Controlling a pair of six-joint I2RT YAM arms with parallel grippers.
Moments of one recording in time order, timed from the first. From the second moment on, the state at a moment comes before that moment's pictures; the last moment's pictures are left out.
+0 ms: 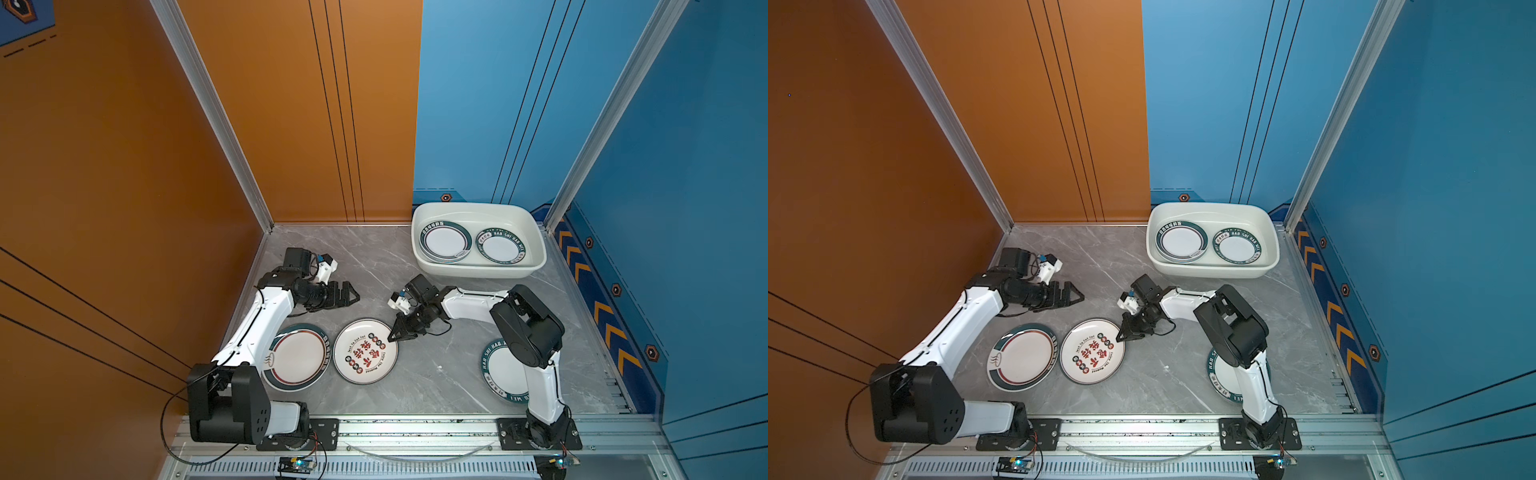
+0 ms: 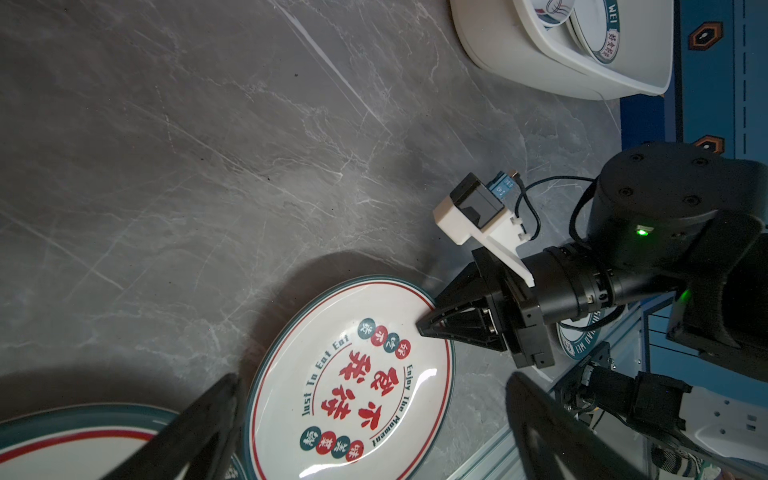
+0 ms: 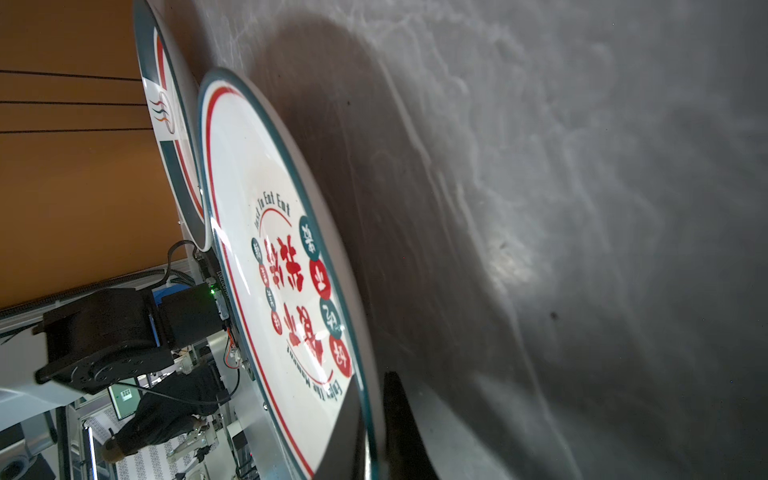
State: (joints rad) left arm -0.03 1.36 1.08 -0.84 0.54 -0.12; right arm 0.72 2.04 1.24 -0.35 -0.75 0.49
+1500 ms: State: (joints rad) left arm -0.18 1.52 0.92 -0.21 0.80 -0.50; right arm 0.34 1.74 1.24 -0.50 -0.83 0.45
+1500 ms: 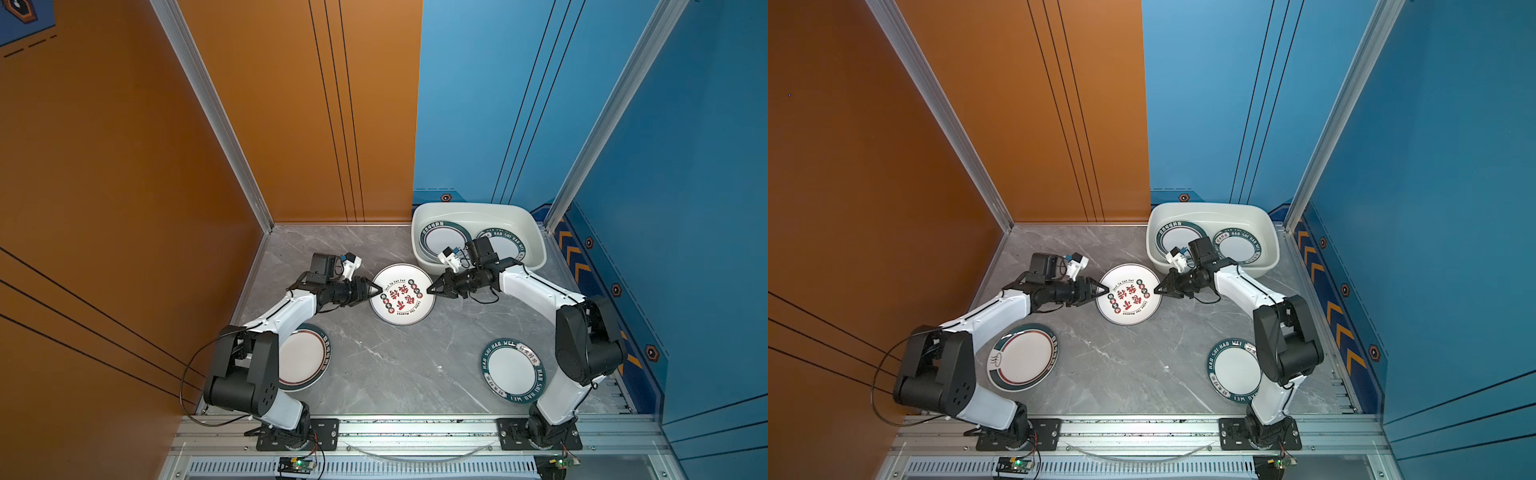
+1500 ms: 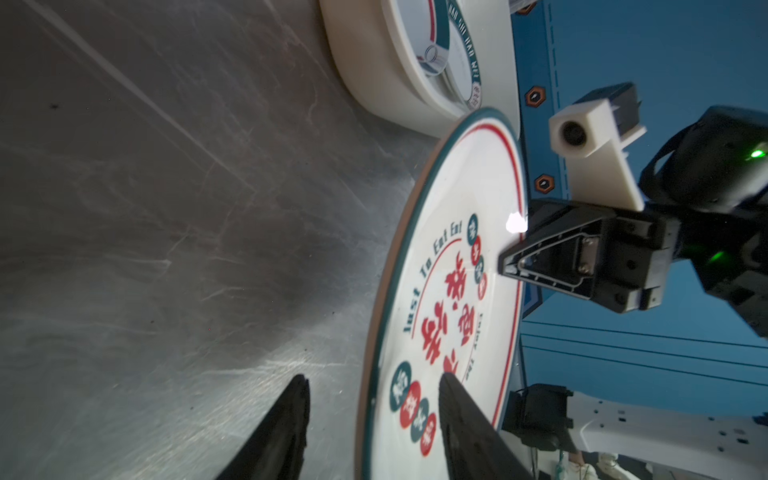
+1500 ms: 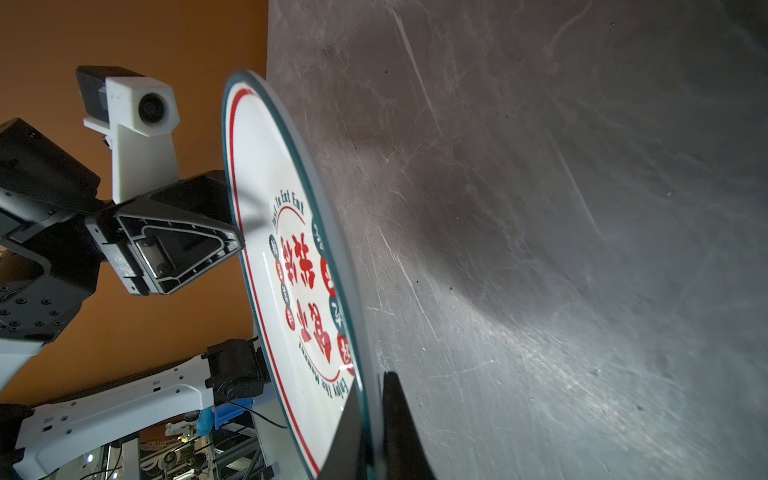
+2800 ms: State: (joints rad) left arm -0.22 1.56 0.92 -0.05 0.91 -0.62; right arm 0.33 1.75 1.09 -0.10 -1.04 0.66
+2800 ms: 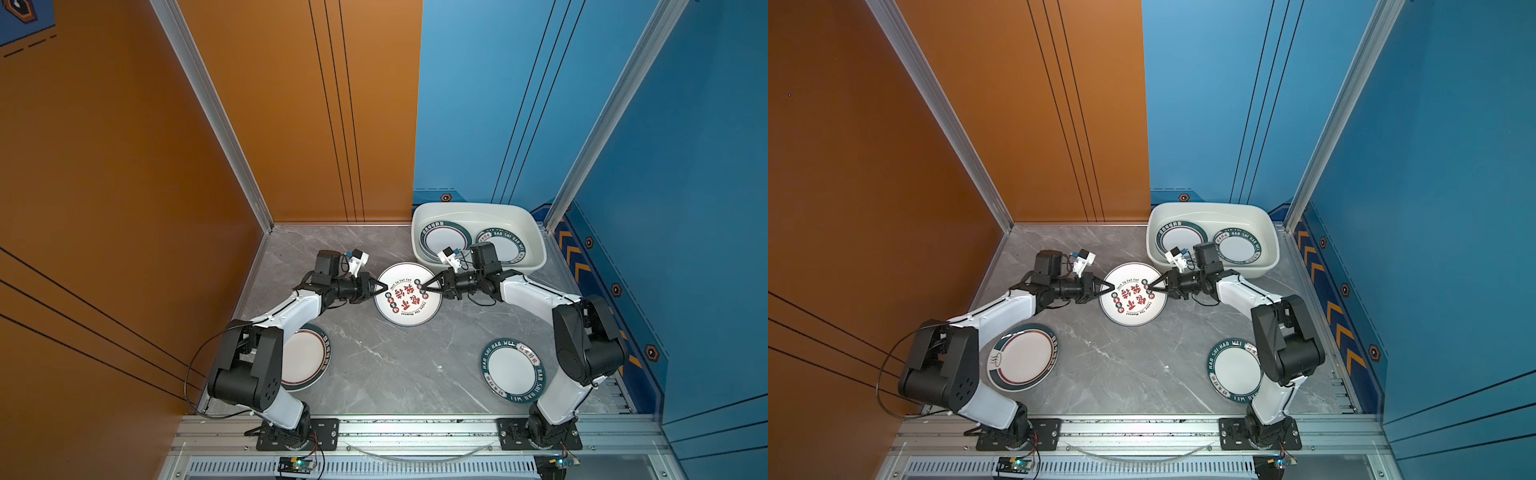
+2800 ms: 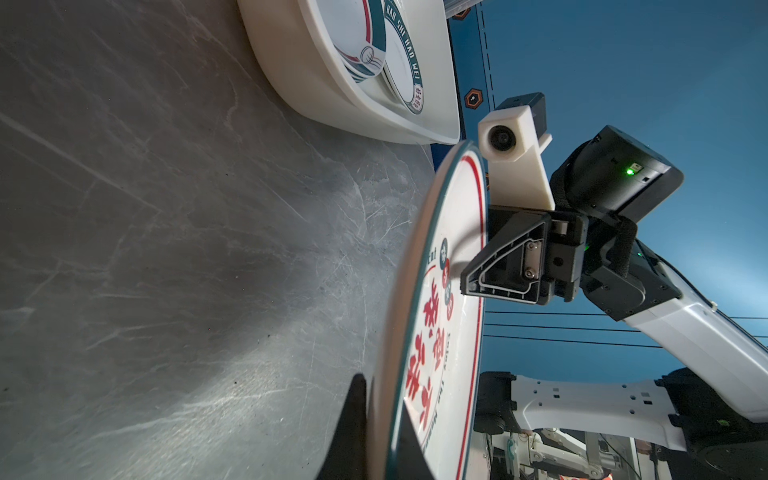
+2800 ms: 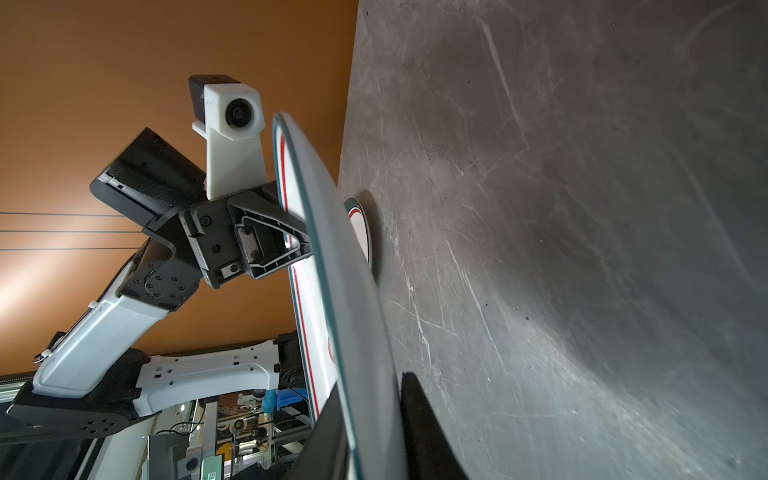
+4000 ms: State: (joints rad) left arm -0.17 1.39 0.98 -0.29 0.78 -0.52; right arm 0.12 1.88 1.54 -0.36 -0.81 0.66
